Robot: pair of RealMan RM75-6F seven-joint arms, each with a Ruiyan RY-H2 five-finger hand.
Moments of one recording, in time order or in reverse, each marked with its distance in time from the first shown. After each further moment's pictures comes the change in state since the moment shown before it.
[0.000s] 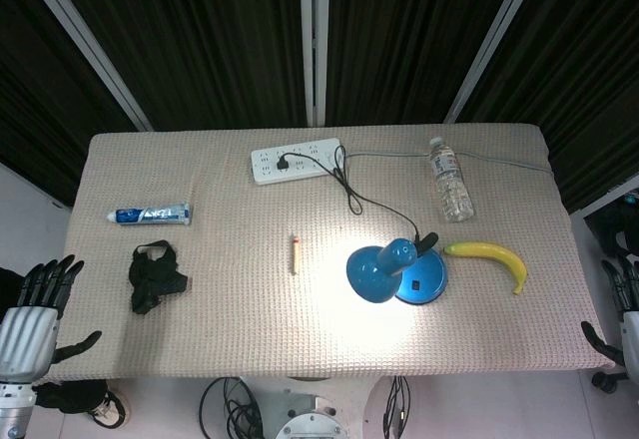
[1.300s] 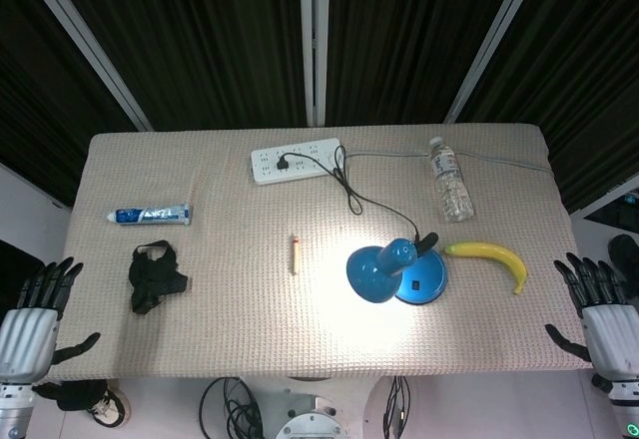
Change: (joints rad) left arm 0.005 -0.010 0.002 0.011 -0.015 -0.014 0.008; right arm 0.059 0.012 -0.031 -0.051 -0.093 -0.079 0.006
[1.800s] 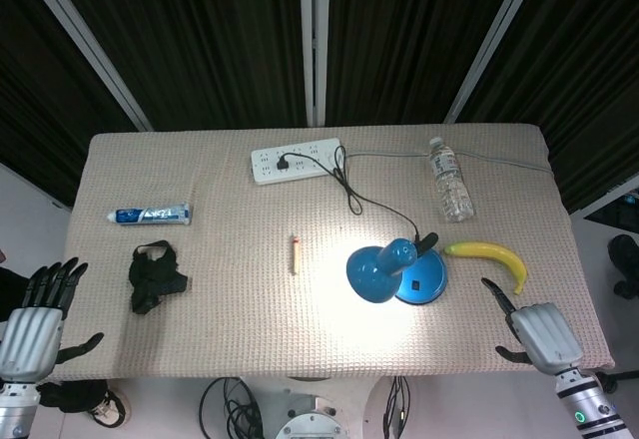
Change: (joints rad) left arm -0.004 0.000 0.001 -0.012 -0.005 -0.012 0.021; right arm 0.126 0.012 -0.056 -0.173 -0.023 -0.300 -0.167
